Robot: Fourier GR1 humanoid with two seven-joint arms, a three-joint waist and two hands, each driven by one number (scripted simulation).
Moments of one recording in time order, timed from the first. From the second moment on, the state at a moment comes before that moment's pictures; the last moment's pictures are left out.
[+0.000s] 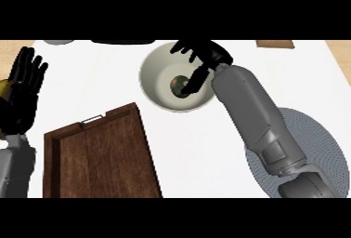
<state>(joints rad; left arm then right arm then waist) -0.30 0.28 0.25 -1.48 0.11 -0.02 0.01 -1.12 -0.01 -0.06 -0.56 0.71 0.20 0.01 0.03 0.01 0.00</state>
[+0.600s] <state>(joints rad) -0.28 0.26 0.23 -1.50 0.09 0.00 0.01 -1.13 -0.06 -0.28 -0.50 0.50 -0.03 -0.18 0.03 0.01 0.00</state>
